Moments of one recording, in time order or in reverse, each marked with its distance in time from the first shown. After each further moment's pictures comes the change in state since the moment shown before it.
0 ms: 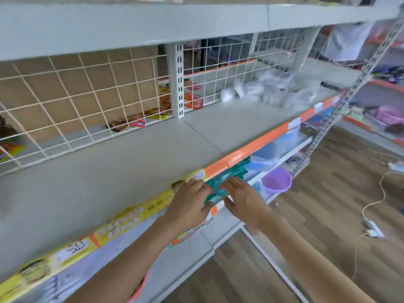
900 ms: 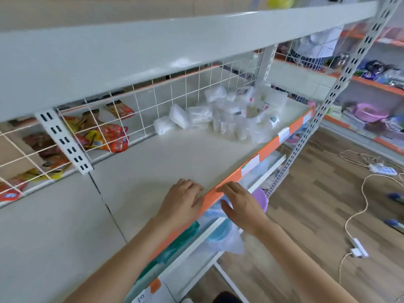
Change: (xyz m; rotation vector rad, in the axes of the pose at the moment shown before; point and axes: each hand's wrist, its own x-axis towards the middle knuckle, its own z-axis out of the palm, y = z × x) left_hand 0.331 0.024 0.110 -0.137 -0.034 -0.071; right_hand 0.096 0.315 -0.049 0.099 0.102 0.136
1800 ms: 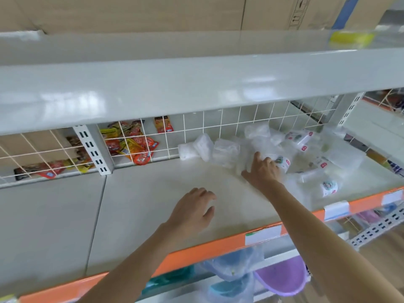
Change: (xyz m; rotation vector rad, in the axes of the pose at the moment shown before) left_hand 0.111 0.025 0.012 0.131 0.118 -0.334; right_hand 0.236 0.128 -0.026 -0.286 -0.257 0.240
